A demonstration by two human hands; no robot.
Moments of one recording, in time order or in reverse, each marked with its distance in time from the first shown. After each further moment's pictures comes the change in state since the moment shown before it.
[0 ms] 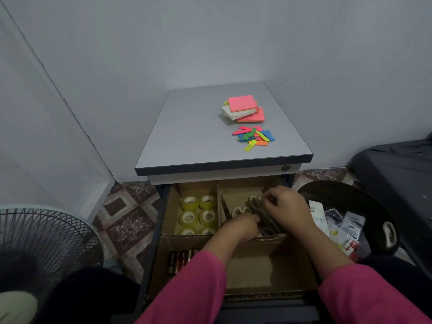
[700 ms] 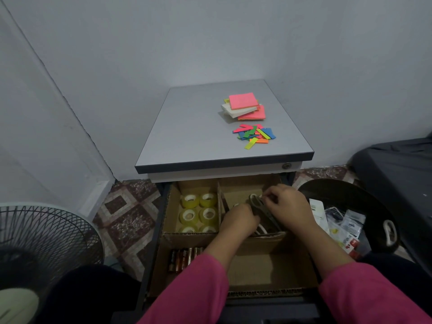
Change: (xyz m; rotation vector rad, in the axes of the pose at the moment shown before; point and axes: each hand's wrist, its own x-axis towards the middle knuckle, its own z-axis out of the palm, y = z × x) left_hand -0.007 -0.003 0.000 -0.236 0.284 -0.114; right_hand 0.000 -0.001 -0.001 -0.016 0.001 -0.001
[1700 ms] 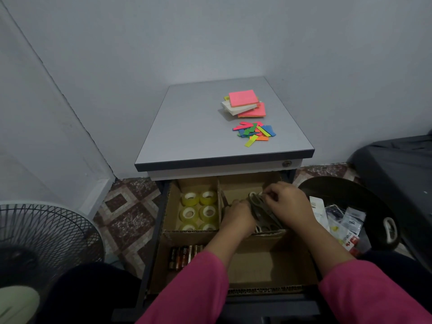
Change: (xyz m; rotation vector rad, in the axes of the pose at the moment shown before) left_hand 0.004 -0.002 0.005 0.062 0.003 -0.063; right_hand -0.001 -0.002 -0.003 -0.004 -0.024 0.008
